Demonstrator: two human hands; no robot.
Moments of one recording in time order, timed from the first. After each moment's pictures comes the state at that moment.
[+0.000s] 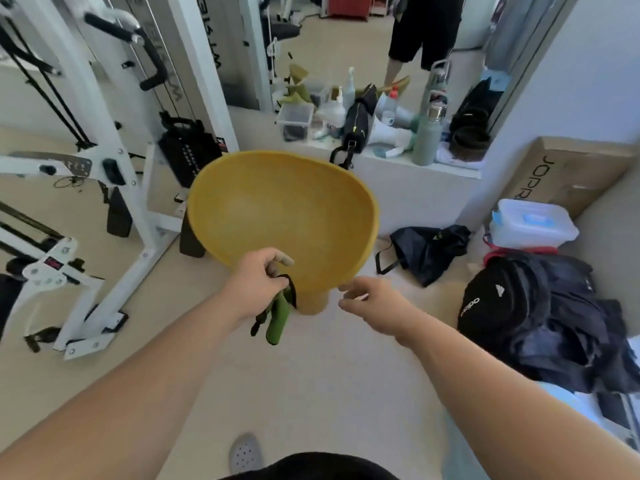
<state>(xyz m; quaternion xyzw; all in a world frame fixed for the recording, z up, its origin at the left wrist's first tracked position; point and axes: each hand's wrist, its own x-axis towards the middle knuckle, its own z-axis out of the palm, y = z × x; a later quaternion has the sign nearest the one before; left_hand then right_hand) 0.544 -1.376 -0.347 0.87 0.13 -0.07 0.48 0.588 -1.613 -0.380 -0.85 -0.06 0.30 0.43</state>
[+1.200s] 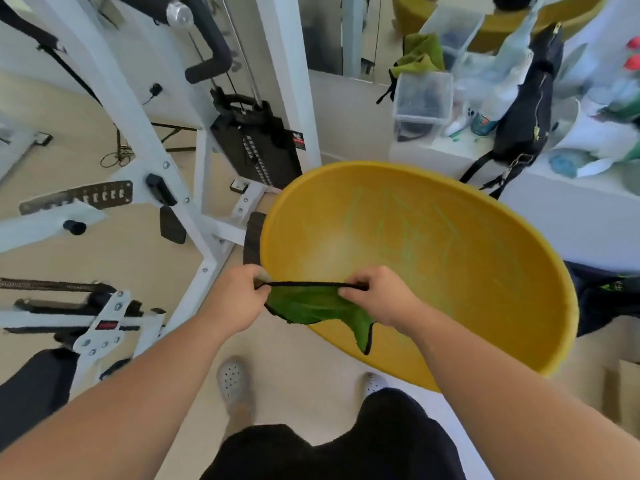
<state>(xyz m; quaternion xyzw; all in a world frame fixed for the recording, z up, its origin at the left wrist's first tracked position) 0.890 -0.948 -0.472 0.92 0.25 -0.12 0.29 0.984 -1.192 -0.500 -0.83 -0.13 0.37 0.39</state>
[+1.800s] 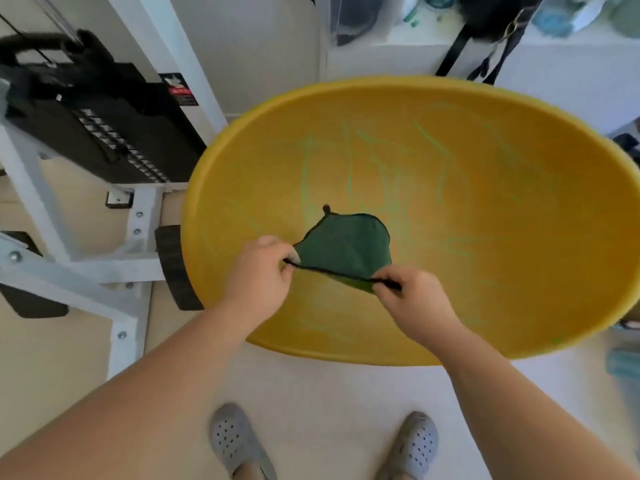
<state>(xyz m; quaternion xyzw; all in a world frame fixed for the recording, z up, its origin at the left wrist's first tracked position) 1.048 -0.896 -0.728 0.95 -0.08 -0.12 0.29 0.990 -1.146 -0.719 -0.92 0.08 0.17 0.34</state>
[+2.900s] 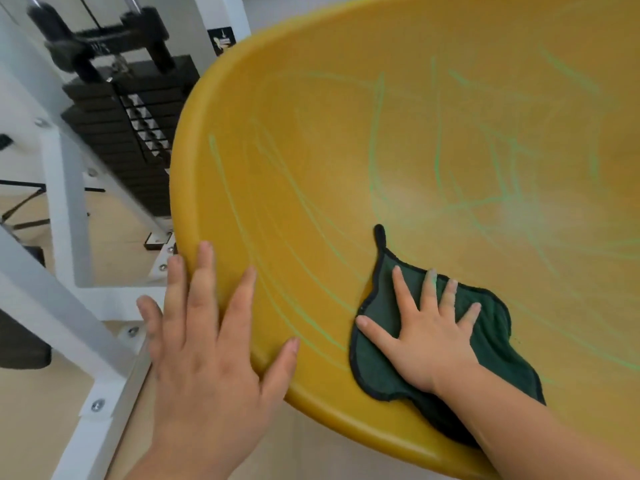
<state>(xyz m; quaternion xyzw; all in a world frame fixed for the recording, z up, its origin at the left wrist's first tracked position) 0.940 -0.811 -0.923 0.98 -0.03 0.20 0.07 0.999 -1.046 -1.023 -0.97 0.04 0.19 0.15</state>
